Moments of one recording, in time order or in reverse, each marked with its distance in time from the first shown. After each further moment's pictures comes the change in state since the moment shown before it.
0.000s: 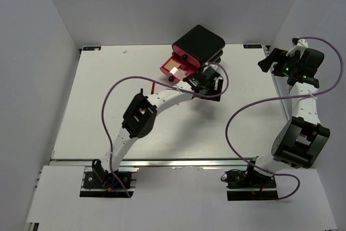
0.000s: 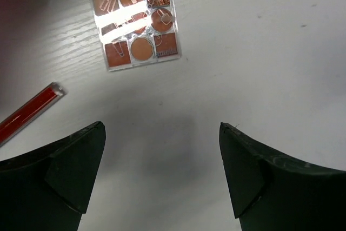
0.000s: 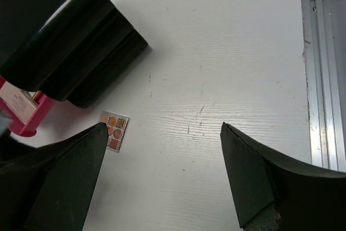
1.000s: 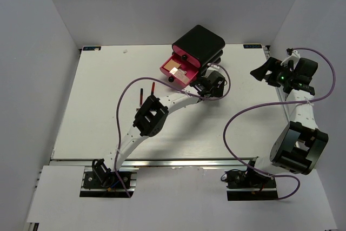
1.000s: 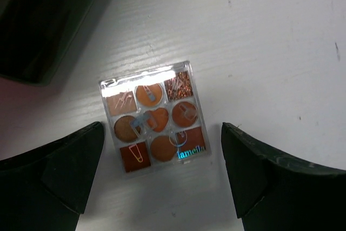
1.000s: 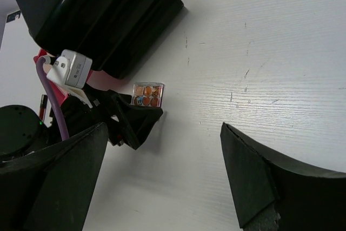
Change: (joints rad) left arm -0.016 0.294 0.220 0.177 -0.231 0.042; right arm -0.012 -0.068 -0.143 -0.024 -0.118 0.103
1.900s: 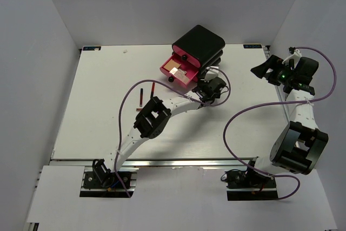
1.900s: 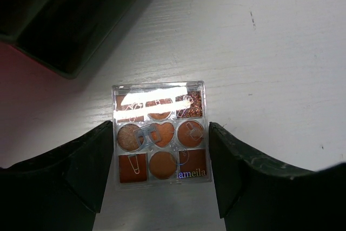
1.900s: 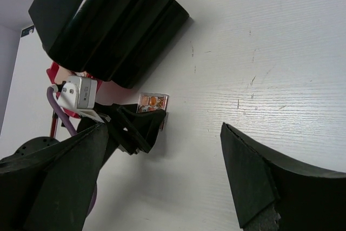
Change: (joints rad) left arm -0.037 0.004 -0.090 0.130 -0.213 -0.029; right arm 0.000 0.000 0.000 0.052 -0.002 0.079
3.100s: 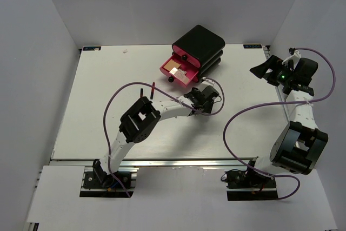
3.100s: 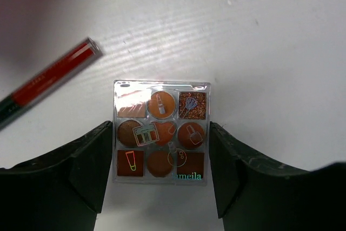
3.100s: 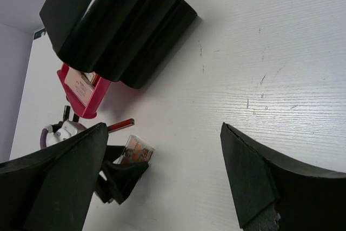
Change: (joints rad) left arm -0.039 -0.319 -0.456 -0.016 0.116 0.048; right arm 0.000 -0.001 -0.019 0.031 -0.025 0.046
